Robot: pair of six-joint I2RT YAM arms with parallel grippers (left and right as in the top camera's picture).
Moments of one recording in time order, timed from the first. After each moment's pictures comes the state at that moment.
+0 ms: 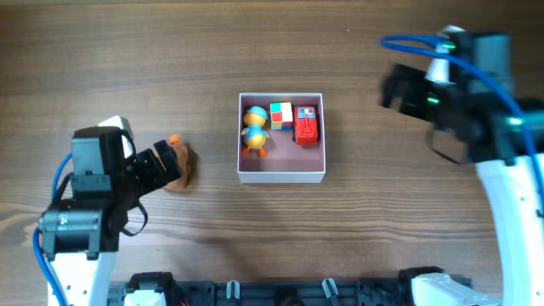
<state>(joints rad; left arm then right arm) 0.01 0.94 1.04 -1.06 0.00 -0.41 0.06 1.34 1.56 -1.20 0.02 0.38</state>
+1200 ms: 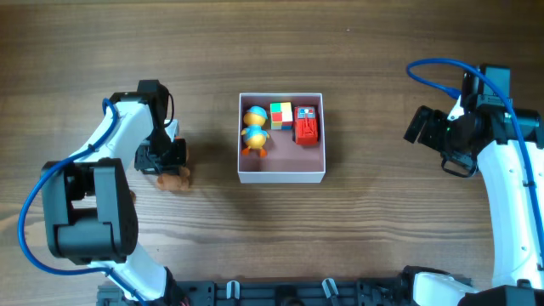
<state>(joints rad) 0.01 1.85 1.16 -1.07 -0.02 -0.06 -0.14 1.38 1.23 -1.12 0.02 0.33</state>
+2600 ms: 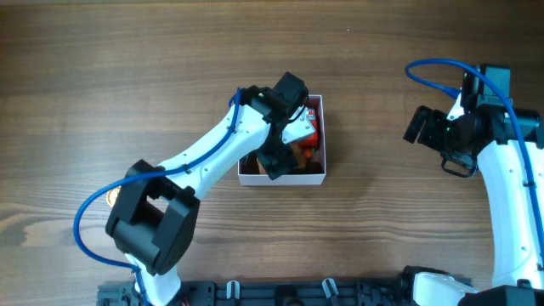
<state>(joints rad) -0.65 1.91 1.47 -1.03 -0.02 0.40 -0.14 1.38 1.23 -1.12 0.01 0.31</state>
